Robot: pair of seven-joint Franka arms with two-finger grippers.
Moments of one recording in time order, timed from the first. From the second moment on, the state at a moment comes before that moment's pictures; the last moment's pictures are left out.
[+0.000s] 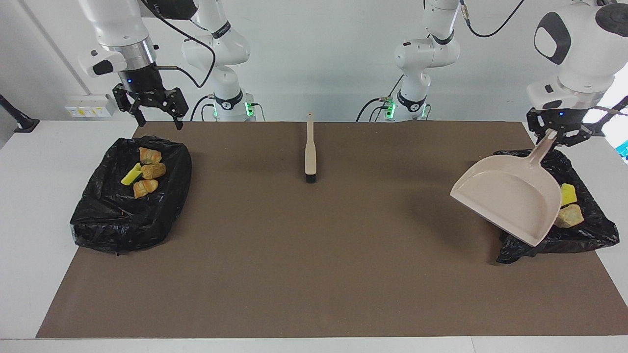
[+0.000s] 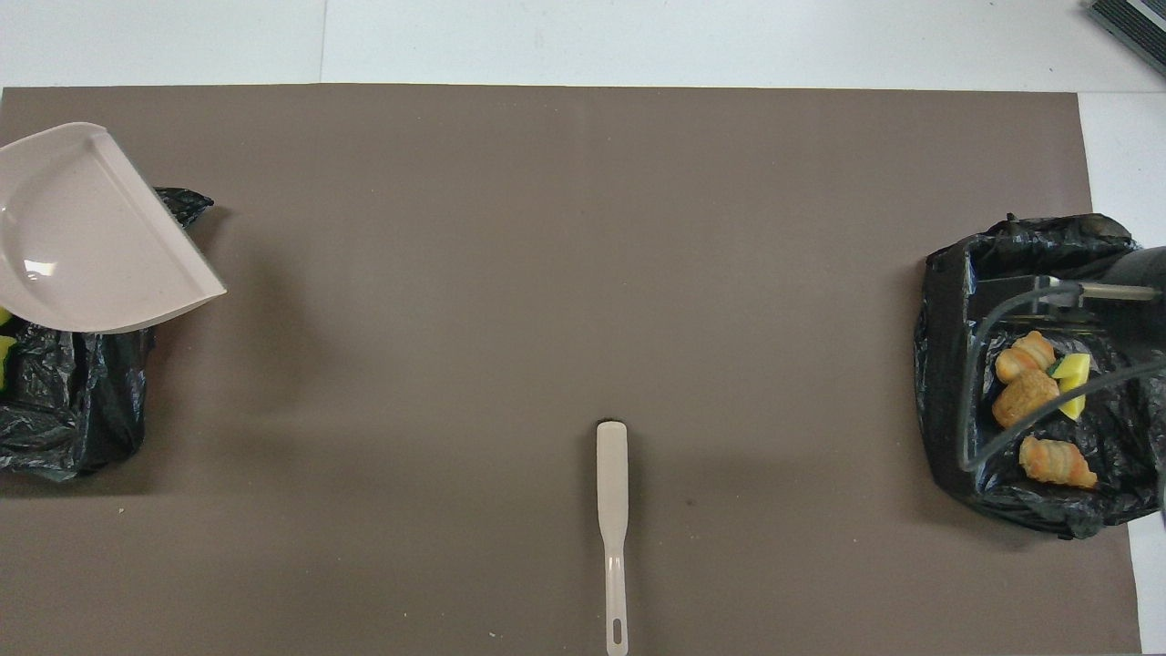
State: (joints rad) left arm 0.03 -0.01 -0.01 -1.68 0.25 1.65 0.82; right arm 0.08 -0.15 -0.11 -1.74 -0.06 1.69 0.09
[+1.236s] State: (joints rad) left arm -0.48 0.13 -0.02 -1.70 -0.01 1.84 -0.14; right arm 0.07 -0.11 -0.14 -1.66 -0.06 1.56 0.06
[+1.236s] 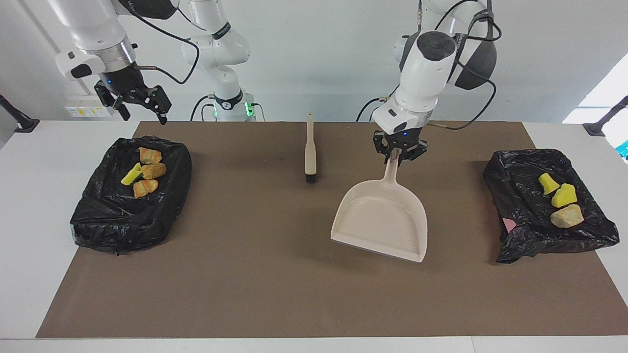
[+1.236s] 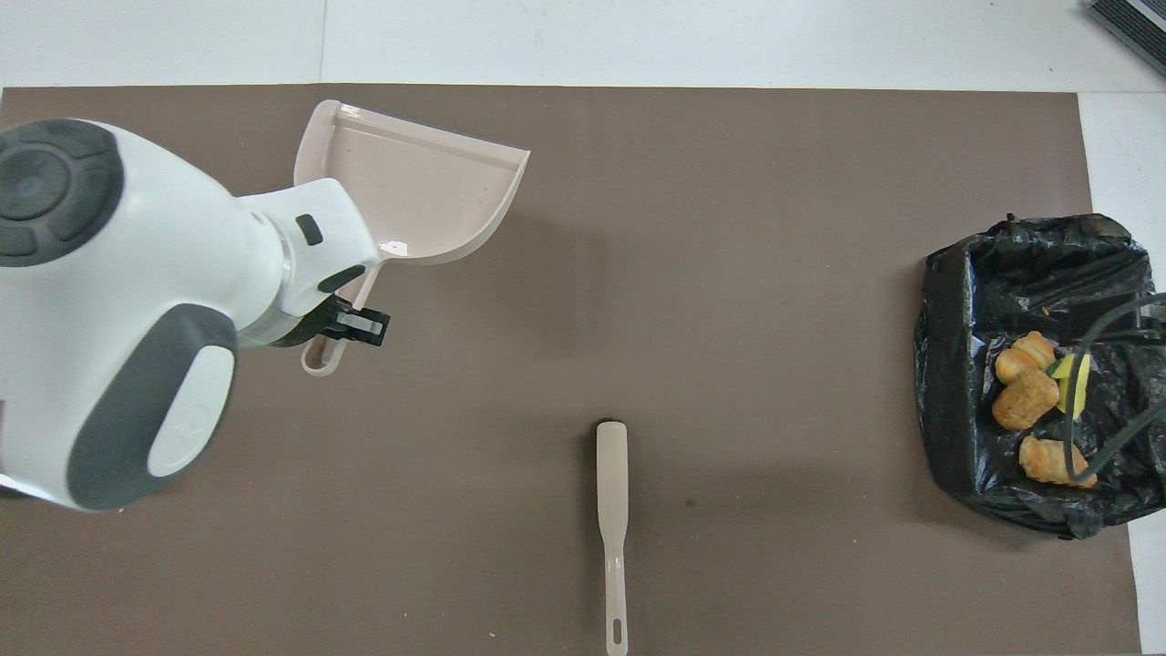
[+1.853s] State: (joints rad) left arm -0.65 0.38 -0.02 -1.70 -0.01 2.13 -0.38; right arm 0.08 -0.12 -0.13 -1.65 -0.05 1.56 0.06
